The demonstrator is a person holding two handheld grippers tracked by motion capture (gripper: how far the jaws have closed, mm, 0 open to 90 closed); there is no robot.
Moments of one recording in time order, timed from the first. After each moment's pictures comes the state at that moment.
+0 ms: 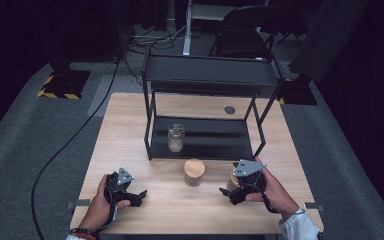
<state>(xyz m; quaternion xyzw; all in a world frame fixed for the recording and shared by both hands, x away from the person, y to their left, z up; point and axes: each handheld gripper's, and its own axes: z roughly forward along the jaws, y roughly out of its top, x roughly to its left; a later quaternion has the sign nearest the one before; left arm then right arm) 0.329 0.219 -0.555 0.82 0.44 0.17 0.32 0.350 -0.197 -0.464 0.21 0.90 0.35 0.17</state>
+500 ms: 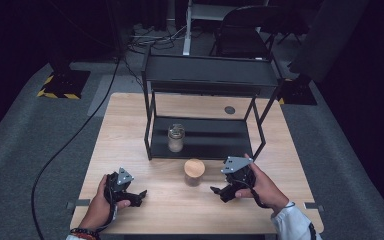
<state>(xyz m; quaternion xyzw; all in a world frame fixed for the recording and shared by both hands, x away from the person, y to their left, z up) 0.329 0.218 -0.555 0.82 0.44 0.17 0.32 0.359 -0.167 -0.460 0.20 0.91 0.33 0.15</state>
